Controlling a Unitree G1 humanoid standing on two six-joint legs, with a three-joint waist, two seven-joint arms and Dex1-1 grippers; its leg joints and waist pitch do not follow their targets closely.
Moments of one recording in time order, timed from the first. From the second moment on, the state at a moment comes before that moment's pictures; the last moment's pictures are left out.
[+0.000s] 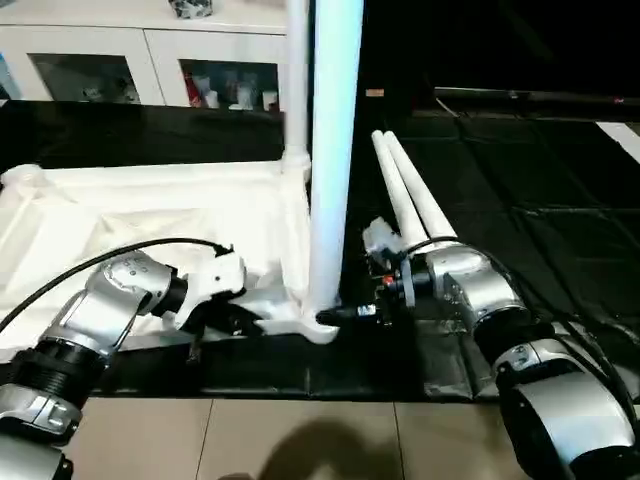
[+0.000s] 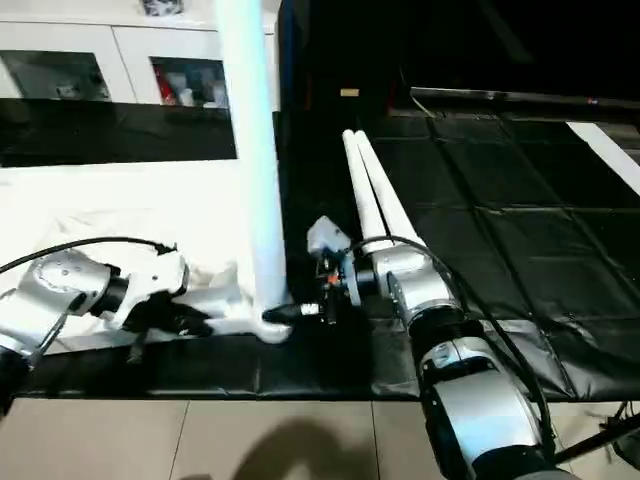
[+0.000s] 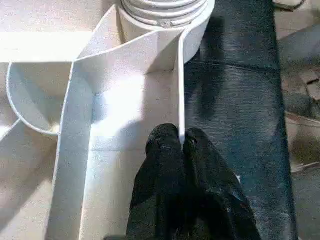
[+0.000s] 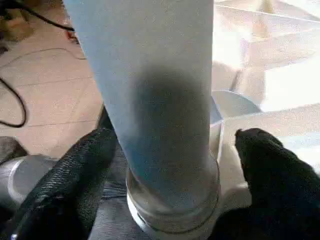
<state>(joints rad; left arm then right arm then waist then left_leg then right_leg) -0.53 0.64 -0.33 0.43 0.00 0.12 -1.41 -0.80 -0.18 0.13 0.99 0.07 -0.03 1.49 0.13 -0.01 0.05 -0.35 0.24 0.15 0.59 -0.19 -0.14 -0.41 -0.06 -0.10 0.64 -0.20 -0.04</state>
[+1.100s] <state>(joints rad) -0.60 0.49 -0.25 0.51 0.02 0.38 -1.12 -0.81 -0.09 0.02 0.99 0.07 0.04 1.02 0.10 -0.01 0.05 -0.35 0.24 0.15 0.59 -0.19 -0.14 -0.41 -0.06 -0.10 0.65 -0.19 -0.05</state>
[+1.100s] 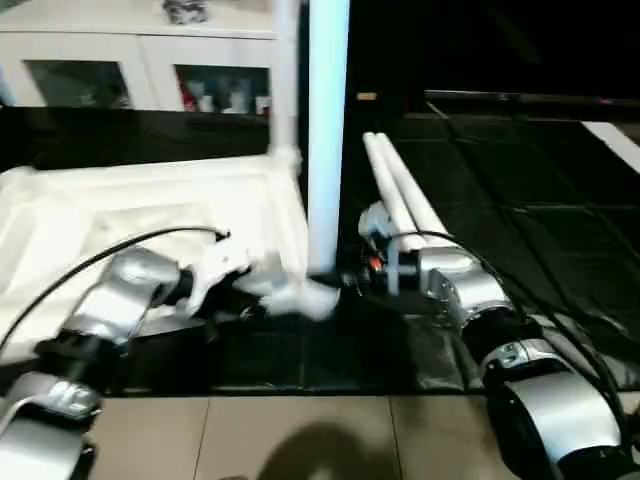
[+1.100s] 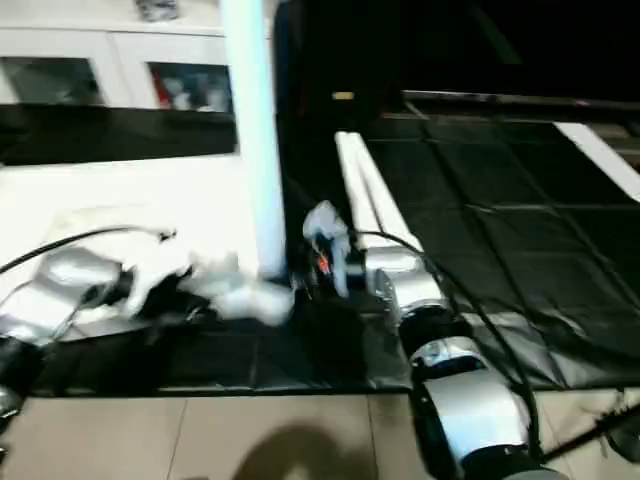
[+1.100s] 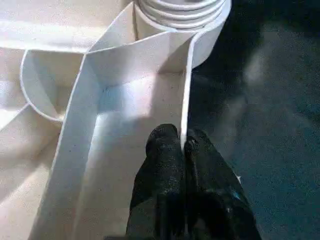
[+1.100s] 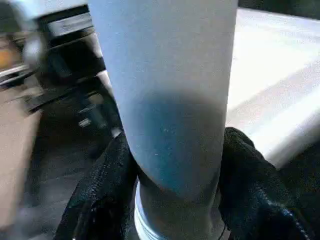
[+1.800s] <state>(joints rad) -0.63 0.40 -0.21 0.50 0.03 0.48 -0.93 -0.82 -0.02 -0.02 0.98 0.06 0.04 0.73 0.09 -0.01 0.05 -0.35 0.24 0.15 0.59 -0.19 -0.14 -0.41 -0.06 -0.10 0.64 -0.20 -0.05</state>
